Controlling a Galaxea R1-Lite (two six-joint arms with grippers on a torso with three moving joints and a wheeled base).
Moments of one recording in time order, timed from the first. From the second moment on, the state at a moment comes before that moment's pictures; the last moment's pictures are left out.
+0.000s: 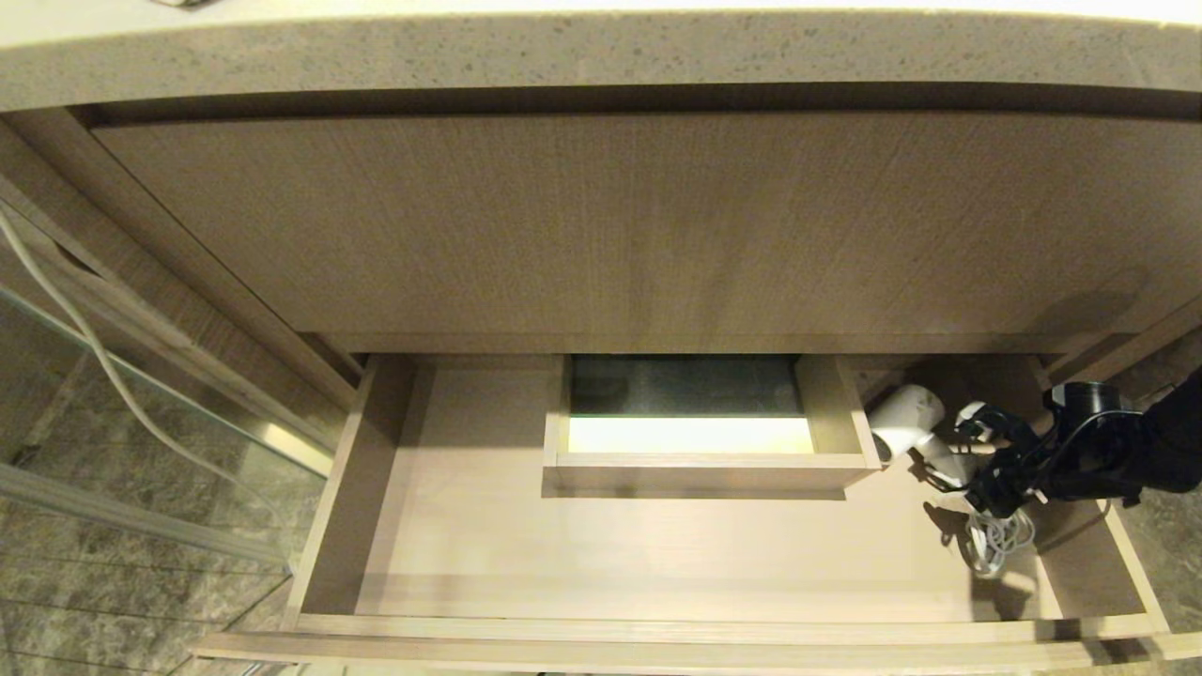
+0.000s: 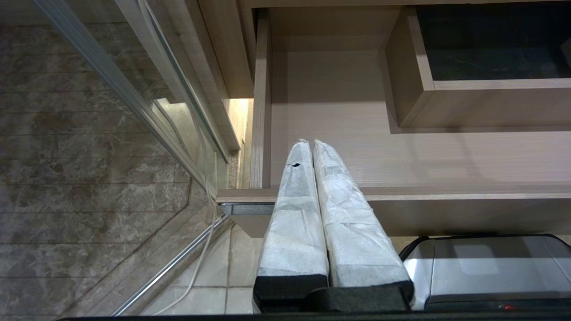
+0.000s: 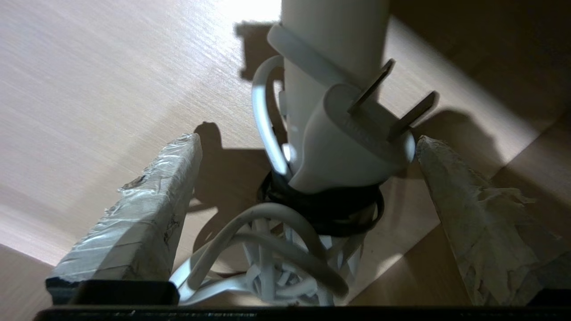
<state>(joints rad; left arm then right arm) 0.00 0.00 0.00 0.00 0.00 0.00 -0.41 2.45 -1.27 -0.23 0.40 -0.89</state>
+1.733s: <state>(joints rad) 0.00 0.00 0.00 0.00 0.00 0.00 -0.43 2.34 -1.21 -0.18 0.40 -0.87</state>
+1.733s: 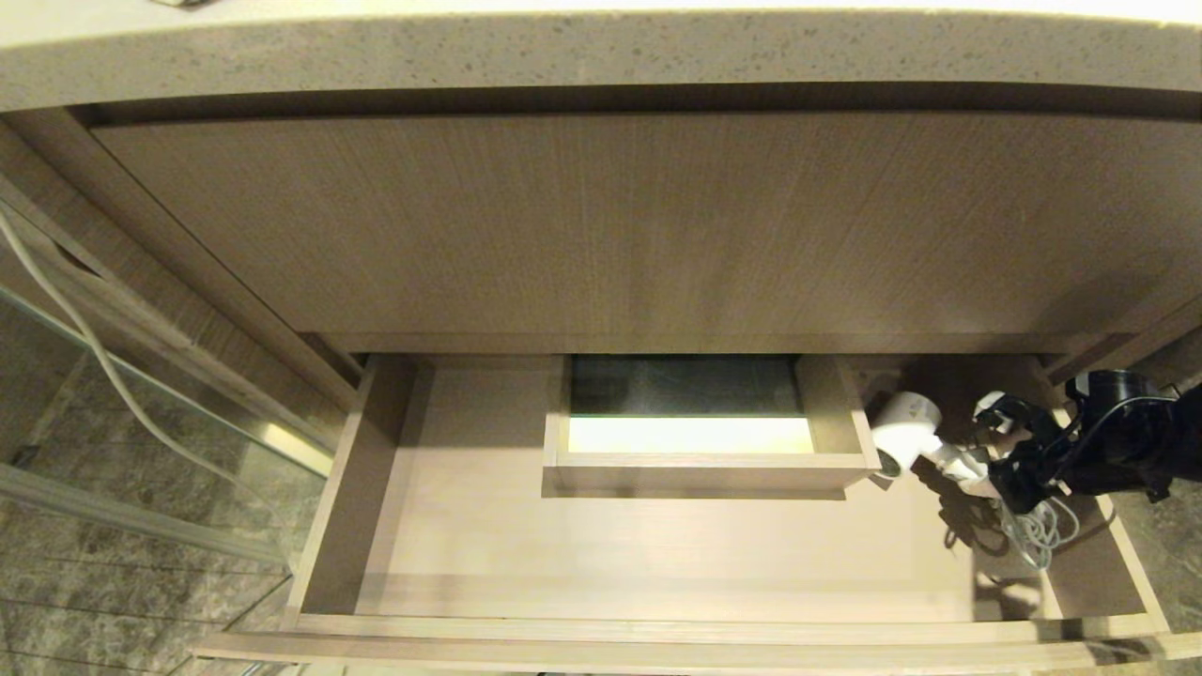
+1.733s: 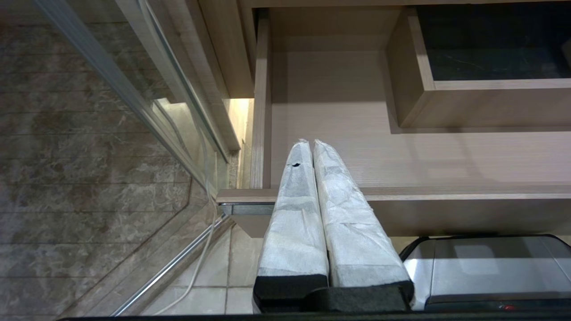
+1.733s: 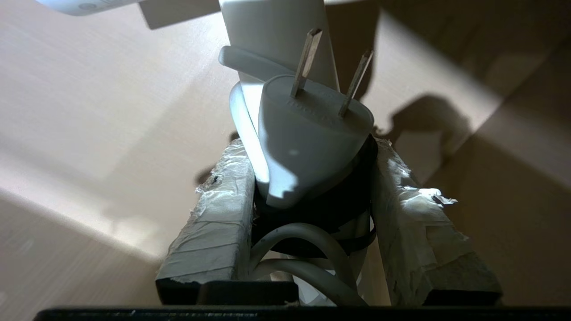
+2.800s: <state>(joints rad) 0.00 0.00 0.00 0.00 0.00 0.00 -0.47 2.09 -1.08 0.05 0.35 -0.88</state>
